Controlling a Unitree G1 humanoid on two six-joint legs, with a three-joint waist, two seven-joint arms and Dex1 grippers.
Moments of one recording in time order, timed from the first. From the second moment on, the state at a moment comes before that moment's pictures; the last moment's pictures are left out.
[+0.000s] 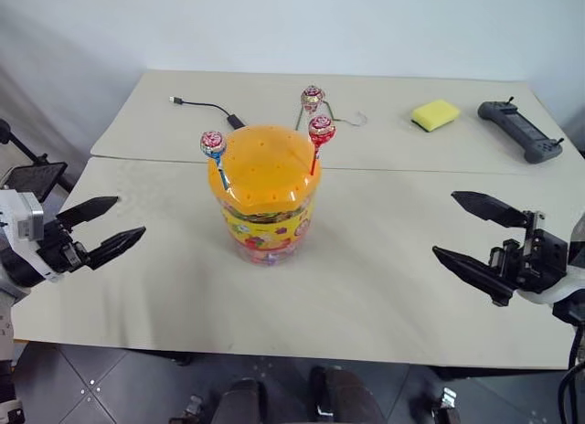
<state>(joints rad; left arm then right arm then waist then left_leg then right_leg) -0.14 0.82 0.54 0.13 -0.62 0.25 -1.14 0.01 -0.69 -0.47 -0.41 0.88 0.23 1.11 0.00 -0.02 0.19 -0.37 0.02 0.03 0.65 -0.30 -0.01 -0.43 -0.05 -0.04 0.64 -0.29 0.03</state>
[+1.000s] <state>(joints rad) -0.65 0.77 0.18 -0.04 -0.78 0.49 -1.15 -0.19 -0.61 -0.28 -0.53 0.99 0.28 1.03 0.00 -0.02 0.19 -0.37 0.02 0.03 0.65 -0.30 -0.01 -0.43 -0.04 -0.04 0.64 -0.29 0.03</state>
